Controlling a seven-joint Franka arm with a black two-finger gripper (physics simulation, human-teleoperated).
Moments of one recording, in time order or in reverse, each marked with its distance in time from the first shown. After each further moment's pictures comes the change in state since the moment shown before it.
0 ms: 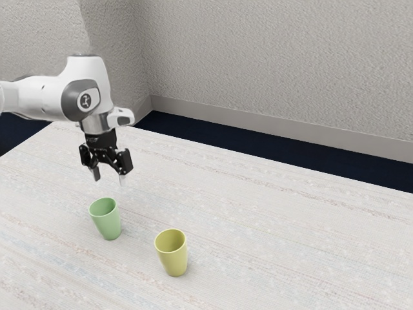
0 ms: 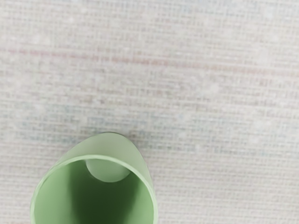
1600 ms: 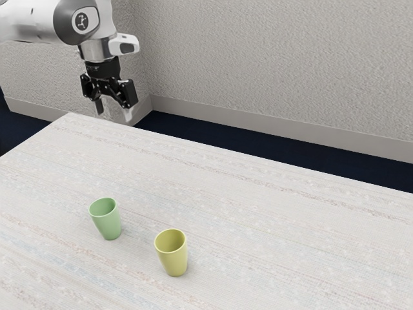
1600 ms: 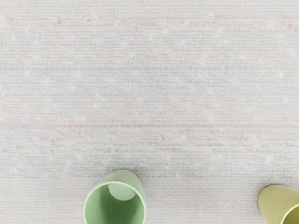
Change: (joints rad) arm -0.063 0.035 -0.003 0.474 0.056 -0.321 0.000
